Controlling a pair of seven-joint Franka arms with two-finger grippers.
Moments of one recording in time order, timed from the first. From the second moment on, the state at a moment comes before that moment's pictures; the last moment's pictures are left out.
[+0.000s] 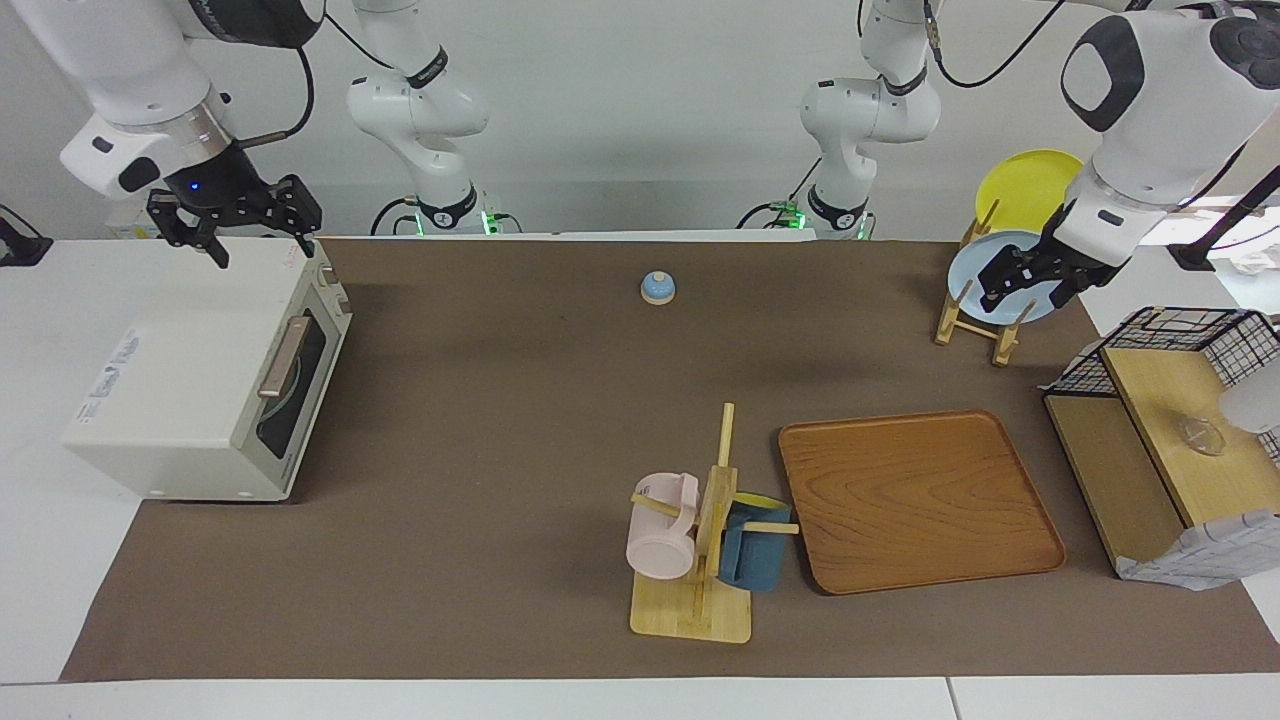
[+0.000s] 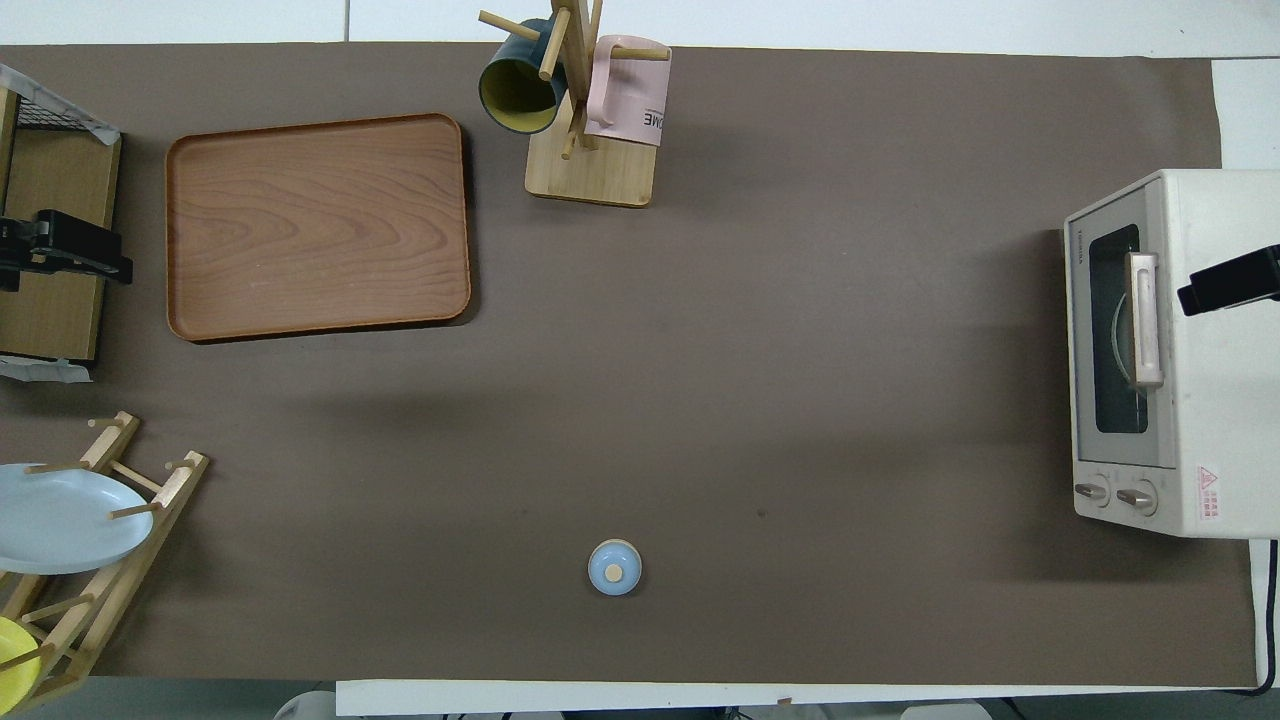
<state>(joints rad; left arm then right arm) -0.22 -0.01 0.14 -1.65 0.00 1.60 -0.02 -0.03 -0.02 -0.05 -1.54 -0.04 1.45 -0.25</state>
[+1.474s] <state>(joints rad) -0.21 -0.04 0.15 -1.65 0.00 1.60 -0.02 -0.03 0.05 -0.05 -1.84 -0.16 1.81 -0.25</state>
